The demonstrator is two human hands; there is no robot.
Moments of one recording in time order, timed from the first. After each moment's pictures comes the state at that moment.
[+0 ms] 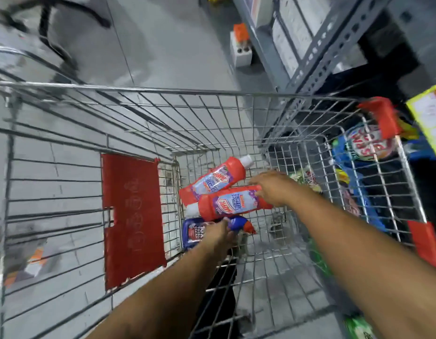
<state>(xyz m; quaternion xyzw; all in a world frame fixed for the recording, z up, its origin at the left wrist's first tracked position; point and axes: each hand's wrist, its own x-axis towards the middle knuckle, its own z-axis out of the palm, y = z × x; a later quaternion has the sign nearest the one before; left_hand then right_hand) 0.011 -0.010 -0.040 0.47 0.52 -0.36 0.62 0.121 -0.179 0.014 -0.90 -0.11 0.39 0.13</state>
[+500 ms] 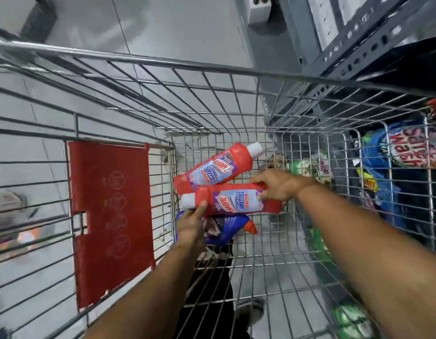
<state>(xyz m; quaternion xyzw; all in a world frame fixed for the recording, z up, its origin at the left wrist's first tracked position) 0.036 0.028 -0.075 0.42 0.58 -0.18 0.67 0.156 -0.185 -0.067 -0.80 -0.11 0.56 0.20</state>
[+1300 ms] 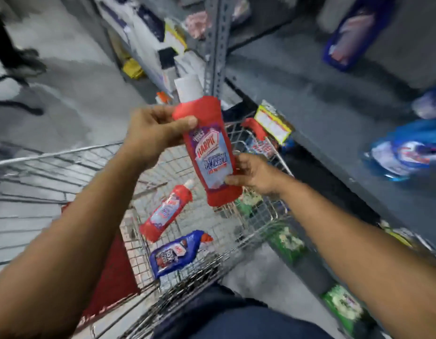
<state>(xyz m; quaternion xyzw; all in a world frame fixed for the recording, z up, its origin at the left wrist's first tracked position) 0.154 -0.034 0.265 0.68 -0.11 -0.20 0.70 0.050 -0.246 0.189 -0.74 0.09 0.18 0.64</state>
